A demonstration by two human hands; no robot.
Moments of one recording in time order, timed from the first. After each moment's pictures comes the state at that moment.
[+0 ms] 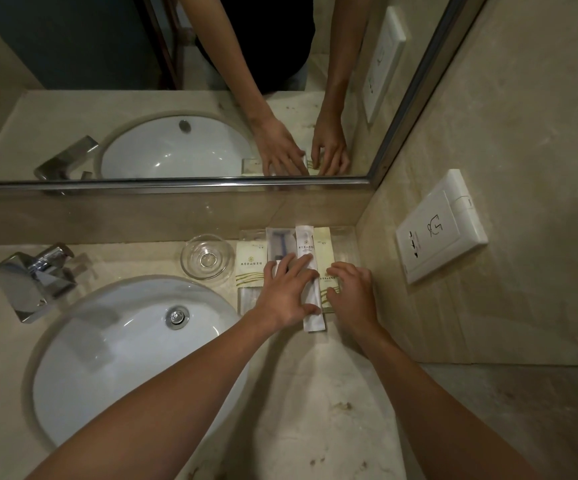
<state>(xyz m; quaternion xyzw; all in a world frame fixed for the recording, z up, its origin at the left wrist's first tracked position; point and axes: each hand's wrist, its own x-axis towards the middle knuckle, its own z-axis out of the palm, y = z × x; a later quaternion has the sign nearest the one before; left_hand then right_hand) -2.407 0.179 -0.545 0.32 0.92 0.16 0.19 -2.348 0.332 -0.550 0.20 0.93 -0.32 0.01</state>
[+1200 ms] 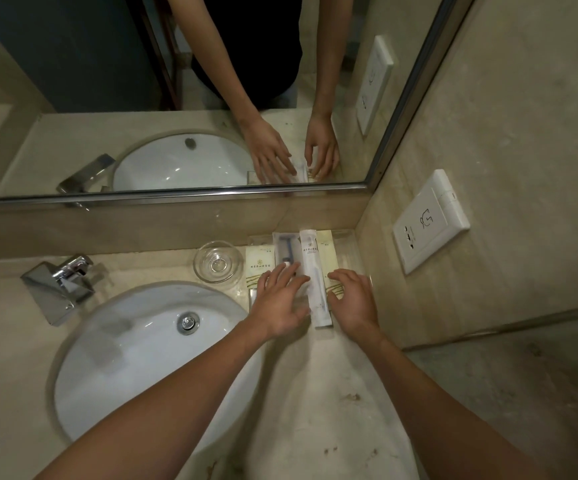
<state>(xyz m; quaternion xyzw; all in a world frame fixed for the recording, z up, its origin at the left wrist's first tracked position) -2.391 0.140 -0.522 0.29 0.91 0.20 0.21 -2.329 0.313 -0.529 0.21 0.92 -0.32 0.02</state>
